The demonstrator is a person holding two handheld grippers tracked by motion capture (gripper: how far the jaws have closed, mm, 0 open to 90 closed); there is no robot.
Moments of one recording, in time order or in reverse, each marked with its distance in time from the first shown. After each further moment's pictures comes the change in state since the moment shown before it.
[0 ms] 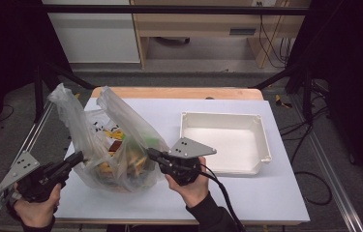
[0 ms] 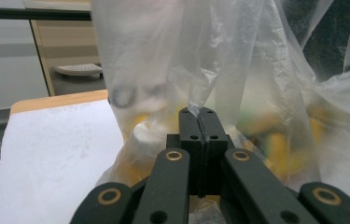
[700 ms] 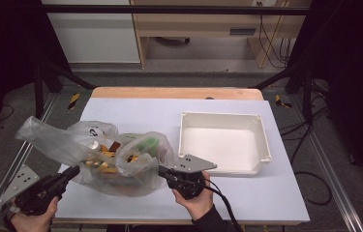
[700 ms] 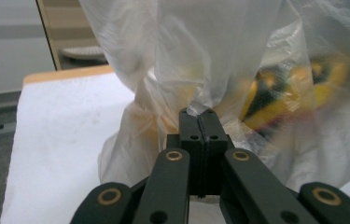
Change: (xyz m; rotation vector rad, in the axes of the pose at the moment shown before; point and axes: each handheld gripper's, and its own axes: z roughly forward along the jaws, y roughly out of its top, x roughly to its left) left arm 0.005 -0.033 -0.011 0.073 0.029 0.010; right arm -0.004 -0.058 -0.001 0.116 -0.019 0.062
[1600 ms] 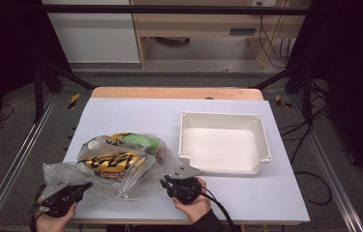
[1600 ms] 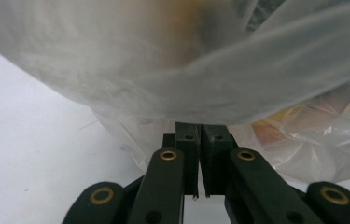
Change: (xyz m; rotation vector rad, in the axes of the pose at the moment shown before) left arm 0.012 -0.065 0.042 0.228 0.055 0.048; right arm -0.017 -0.060 0.036 0.204 -0.085 -0.001
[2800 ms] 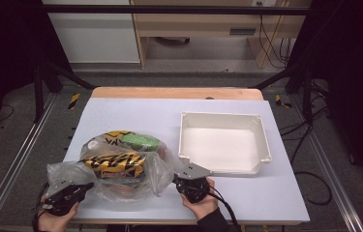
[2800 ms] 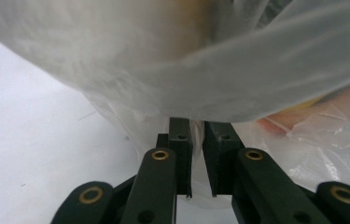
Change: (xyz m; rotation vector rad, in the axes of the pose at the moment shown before) left arm 0.004 -0.006 0.011 0.049 -0.005 0.007; right arm -0.011 0.000 -0.019 -0.051 -0.057 -0.040
